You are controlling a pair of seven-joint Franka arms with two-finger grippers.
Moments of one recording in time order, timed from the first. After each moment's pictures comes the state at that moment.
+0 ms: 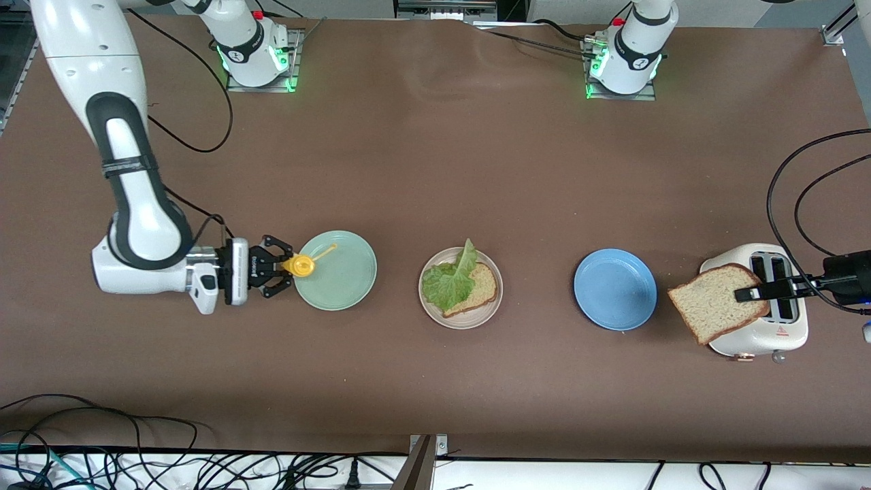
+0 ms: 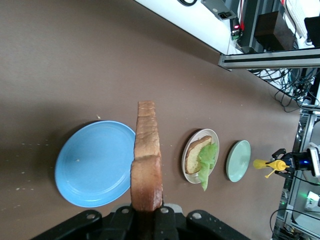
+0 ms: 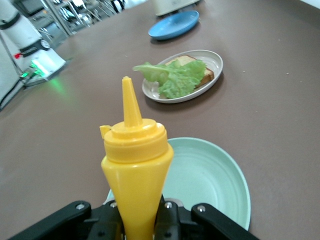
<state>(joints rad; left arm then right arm) 0.34 0.62 -0.10 -1.21 -0.68 1.62 0.17 0.02 0.68 0.01 -1.63 0.99 1.80 -1.89</state>
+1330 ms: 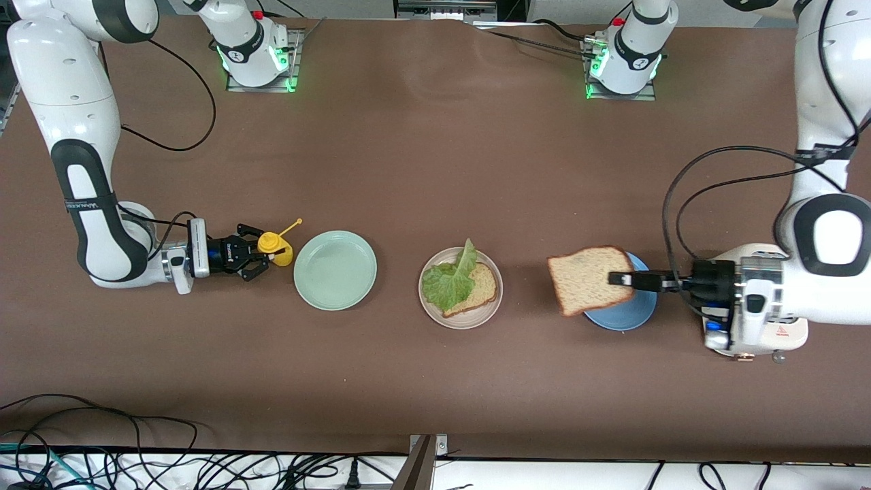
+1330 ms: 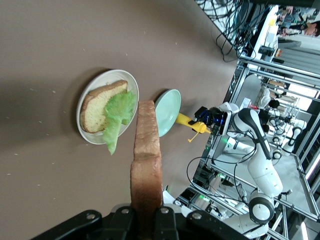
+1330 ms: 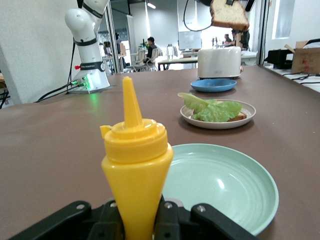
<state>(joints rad) 0.20 0.71 -0.26 -1.26 -0.90 1.61 0.01 -0.15 0.84 0.01 -1.65 1.12 1.55 -2.46</state>
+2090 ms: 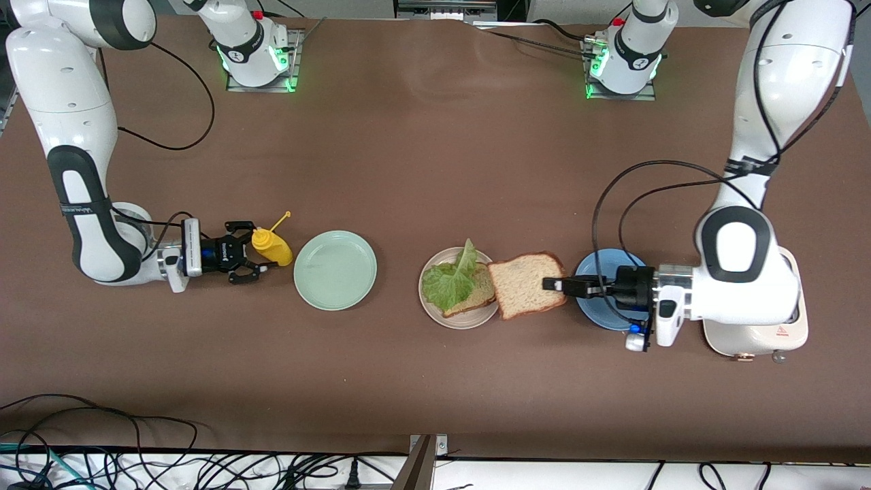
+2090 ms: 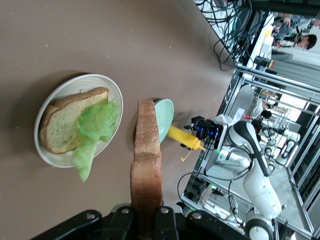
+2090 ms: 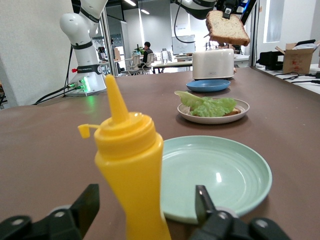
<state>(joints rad) 0.06 0.73 -0.26 -1.35 -1.00 1.85 0.01 -0.16 0.86 -0.04 -1.65 1.13 1.52 -2.47</state>
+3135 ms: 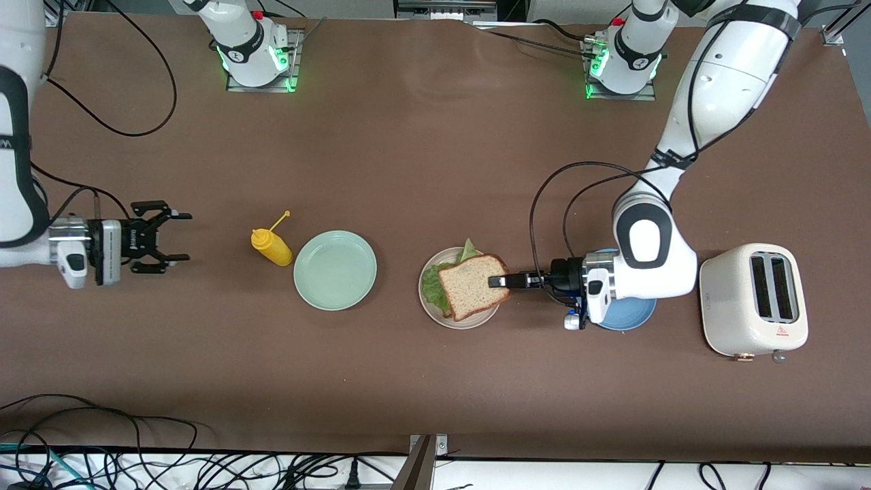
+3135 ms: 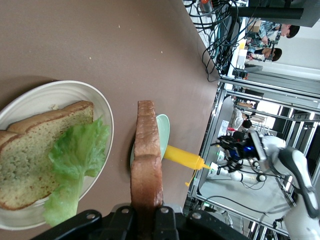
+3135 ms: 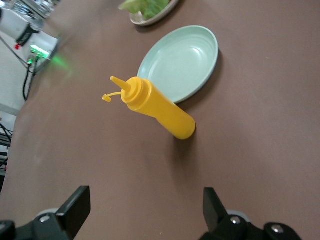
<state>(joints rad) -0.07 0.75 -0.26 -1.55 -1.28 2.12 0.36 -0.14 0.53 -0.16 -1.62 0.63 1.58 -1.53</state>
